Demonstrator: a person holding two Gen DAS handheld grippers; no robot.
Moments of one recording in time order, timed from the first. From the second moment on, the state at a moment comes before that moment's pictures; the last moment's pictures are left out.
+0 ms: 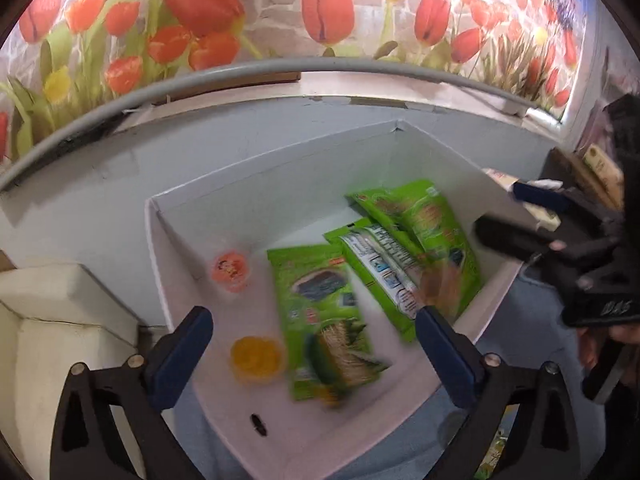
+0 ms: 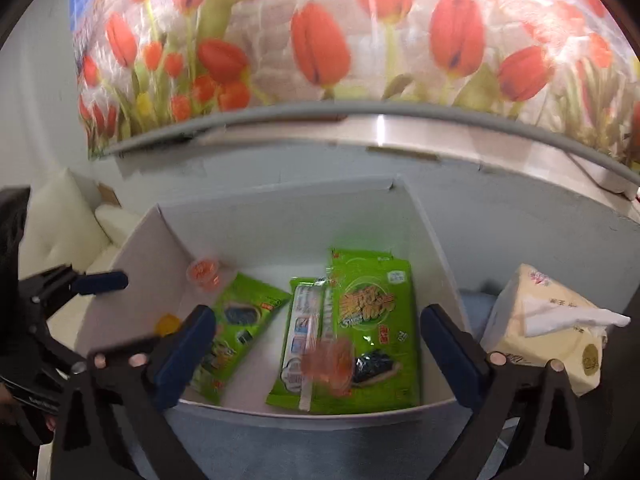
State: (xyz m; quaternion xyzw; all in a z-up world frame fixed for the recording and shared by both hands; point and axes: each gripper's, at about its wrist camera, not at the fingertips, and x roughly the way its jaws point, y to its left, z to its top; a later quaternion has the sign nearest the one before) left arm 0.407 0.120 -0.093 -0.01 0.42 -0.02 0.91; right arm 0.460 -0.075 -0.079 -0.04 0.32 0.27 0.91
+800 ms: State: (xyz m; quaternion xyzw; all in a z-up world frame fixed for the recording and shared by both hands) left arm 0.280 0.086 -0.046 0.02 0.37 -0.02 0.93; right arm 0.348 -0.145 -0.104 0.00 0.32 0.28 0.90
